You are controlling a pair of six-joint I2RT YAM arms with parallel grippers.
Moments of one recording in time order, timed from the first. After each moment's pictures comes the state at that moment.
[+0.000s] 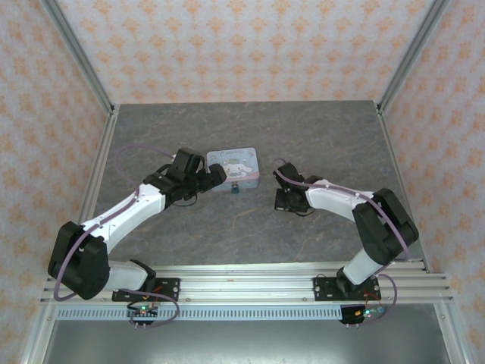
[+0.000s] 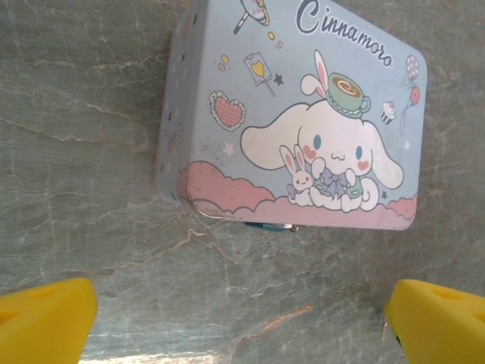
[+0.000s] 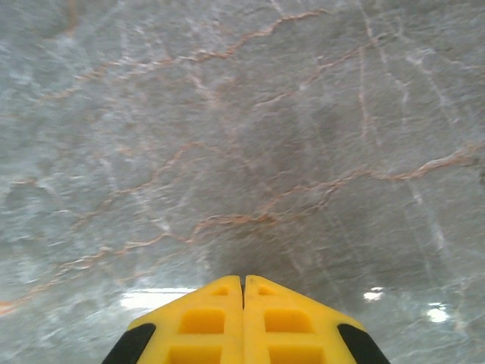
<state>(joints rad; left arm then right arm) -0.44 1.33 0.90 -0.45 0.04 -0.90 0.58 1.58 0.86 -0.50 0.05 0.69</state>
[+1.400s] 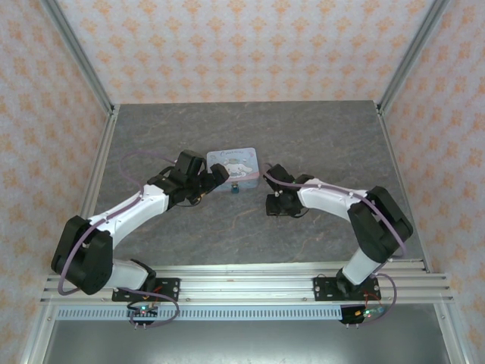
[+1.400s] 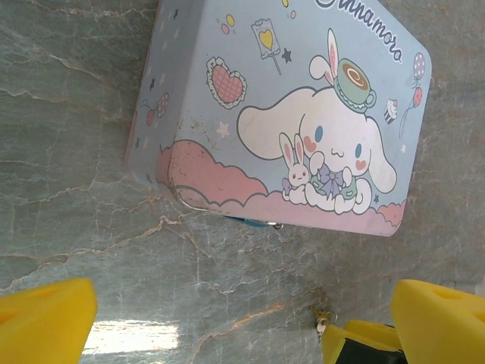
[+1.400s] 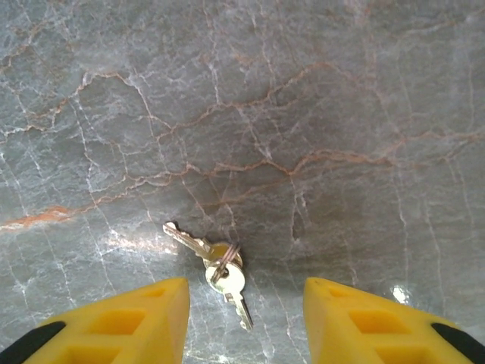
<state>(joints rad) -0.44 1.37 0.86 -0.36 0.10 -1.03 0.66 1.64 0.94 -0.60 0.01 0.57</state>
